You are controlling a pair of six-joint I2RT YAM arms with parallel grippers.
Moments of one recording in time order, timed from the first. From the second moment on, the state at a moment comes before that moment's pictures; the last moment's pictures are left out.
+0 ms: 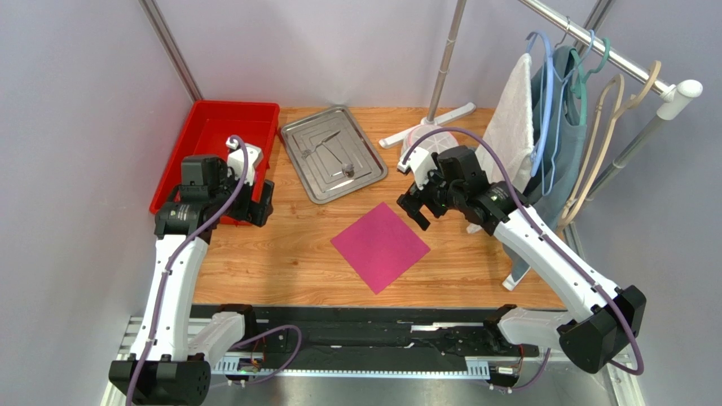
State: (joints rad) left arm -0.01 0.96 1.13 -0.91 0.26 0.28; right arm 0.59 1.22 1.19 -0.69 -0.11 -0.37
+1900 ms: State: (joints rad) left arm -0.34 2.46 2.21 -0.68 -0.23 -0.43; right arm 0.47 1.11 1.05 -0.67 -0.14 -0.22
